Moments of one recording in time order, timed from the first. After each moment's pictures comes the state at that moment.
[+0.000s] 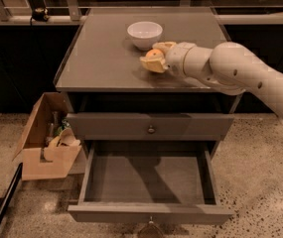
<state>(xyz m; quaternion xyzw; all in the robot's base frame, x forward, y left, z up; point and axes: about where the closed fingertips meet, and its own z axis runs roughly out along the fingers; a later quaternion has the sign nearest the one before) 0.729 -0.040 0.857 -0.38 0.69 0.16 0.59</state>
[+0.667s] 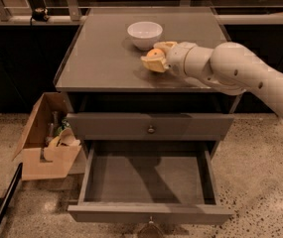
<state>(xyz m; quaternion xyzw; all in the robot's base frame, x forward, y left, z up) 0.732 -0.043 0.857 -0.38 0.69 0.15 0.60</state>
